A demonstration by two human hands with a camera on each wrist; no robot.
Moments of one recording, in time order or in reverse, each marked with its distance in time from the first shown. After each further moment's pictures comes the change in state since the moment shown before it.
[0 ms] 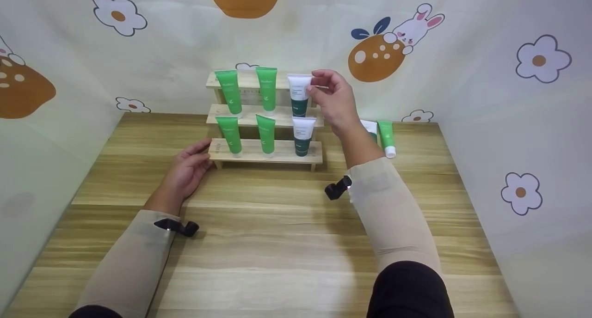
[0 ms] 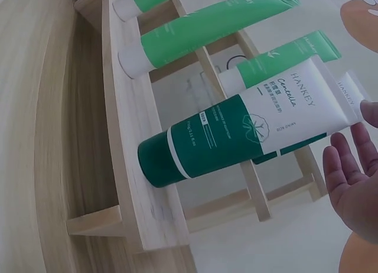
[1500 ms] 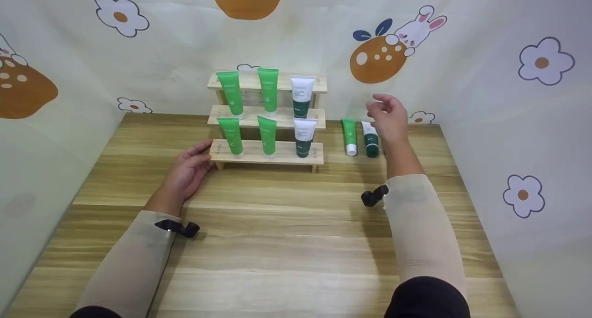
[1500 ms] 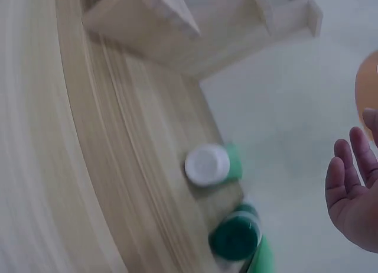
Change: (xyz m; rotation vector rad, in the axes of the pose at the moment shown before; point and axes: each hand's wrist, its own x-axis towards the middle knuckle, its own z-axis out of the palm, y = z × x) left_hand 0.000 0.002 0.001 0.034 0.004 -0.004; right_hand 0.003 0.044 -0.121 -0.154 0.244 0.254
